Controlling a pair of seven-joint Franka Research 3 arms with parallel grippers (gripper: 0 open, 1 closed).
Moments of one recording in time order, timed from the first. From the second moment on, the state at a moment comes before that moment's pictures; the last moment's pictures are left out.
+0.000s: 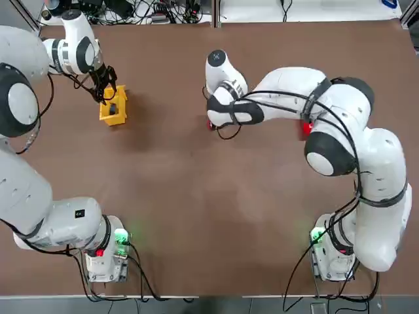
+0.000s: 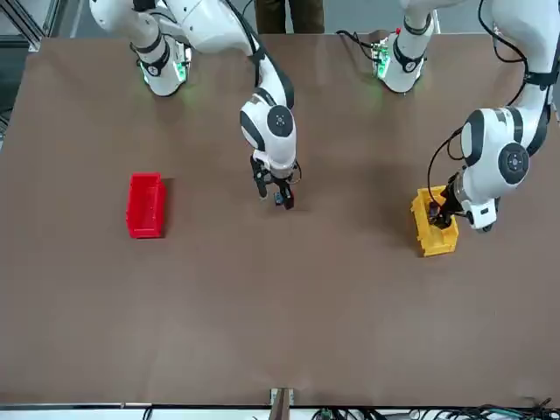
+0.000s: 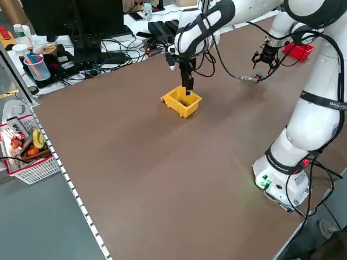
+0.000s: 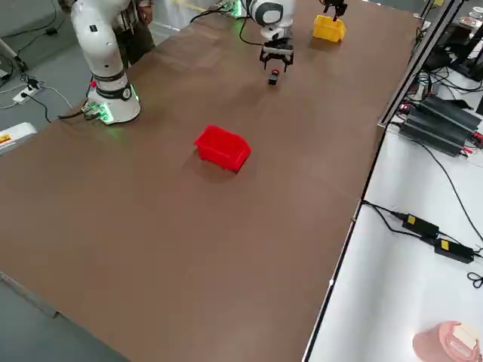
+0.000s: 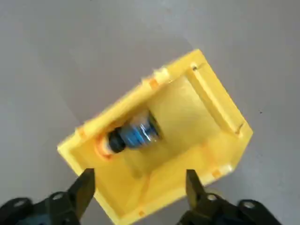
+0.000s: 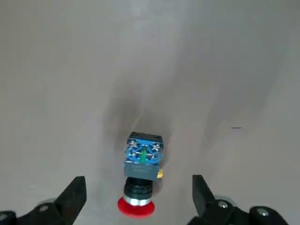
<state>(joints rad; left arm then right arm) 0.14 0.22 -0.10 -2.20 0.08 2.31 -1.09 0.94 0.70 -0.08 -1.62 0.05 2.32 2.06</state>
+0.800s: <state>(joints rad) 0.15 0.02 -0.17 -1.83 0.07 1.81 -0.65 0.98 0.75 -0.09 -1.62 0.04 2.36 2.06</state>
